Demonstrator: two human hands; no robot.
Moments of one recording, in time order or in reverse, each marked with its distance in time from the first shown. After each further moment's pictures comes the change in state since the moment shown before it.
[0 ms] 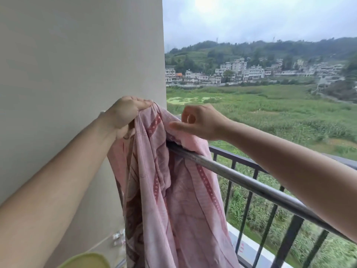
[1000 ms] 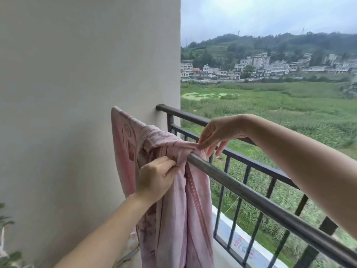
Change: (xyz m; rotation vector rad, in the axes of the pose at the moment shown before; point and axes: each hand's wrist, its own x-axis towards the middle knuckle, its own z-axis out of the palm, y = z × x) left_hand -0.044 -0.160 0.070 0.837 0.288 0.606; right_hand 0.039 0.073 0.020 0.437 -0.838 0.288
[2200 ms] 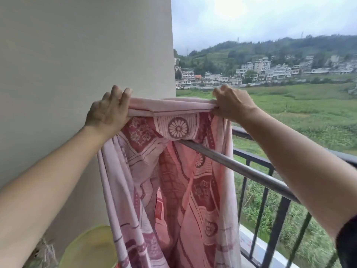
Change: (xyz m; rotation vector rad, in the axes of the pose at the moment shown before) left_hand 0.038 0.118 -0.194 0.819 0.027 0.179; right_hand -0.195 0.000 0.036 -0.864 1.020 0.025
